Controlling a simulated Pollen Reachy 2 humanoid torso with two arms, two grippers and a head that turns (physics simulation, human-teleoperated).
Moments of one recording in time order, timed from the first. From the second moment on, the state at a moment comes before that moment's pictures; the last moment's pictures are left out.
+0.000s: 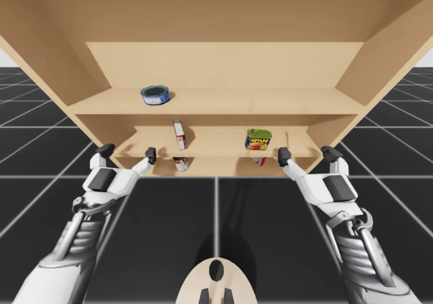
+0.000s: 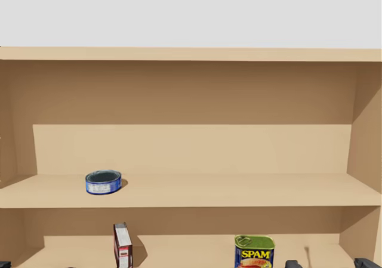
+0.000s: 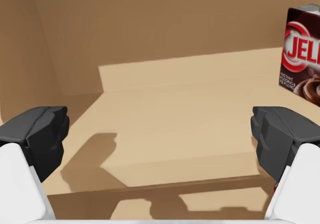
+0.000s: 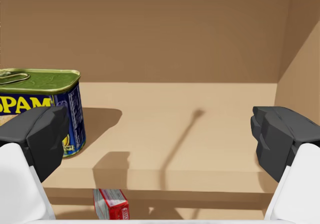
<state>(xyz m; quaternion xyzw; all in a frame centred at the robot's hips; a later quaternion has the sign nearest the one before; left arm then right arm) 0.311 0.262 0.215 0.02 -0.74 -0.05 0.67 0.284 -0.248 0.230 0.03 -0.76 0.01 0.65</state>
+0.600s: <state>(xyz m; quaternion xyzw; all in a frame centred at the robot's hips) 0.308 0.257 0.215 0.01 -0.74 -0.06 0.67 0.282 -0.241 0.228 0.02 -0.75 0.01 0.66</state>
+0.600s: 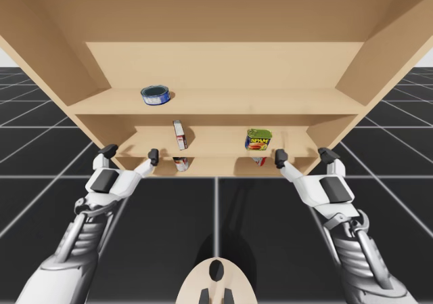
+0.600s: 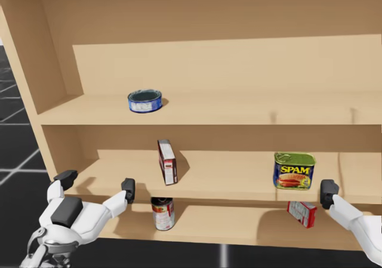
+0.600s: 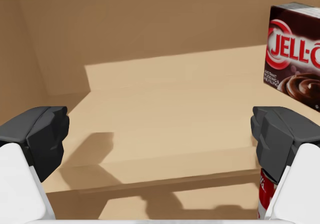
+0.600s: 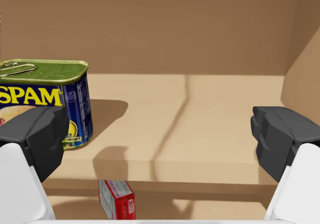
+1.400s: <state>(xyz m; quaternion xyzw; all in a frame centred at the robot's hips) 0.272 0.172 0.270 -0.09 -0.71 -0.12 0.69 0.282 -0.236 0.224 0.01 -0.75 0.02 0.66</state>
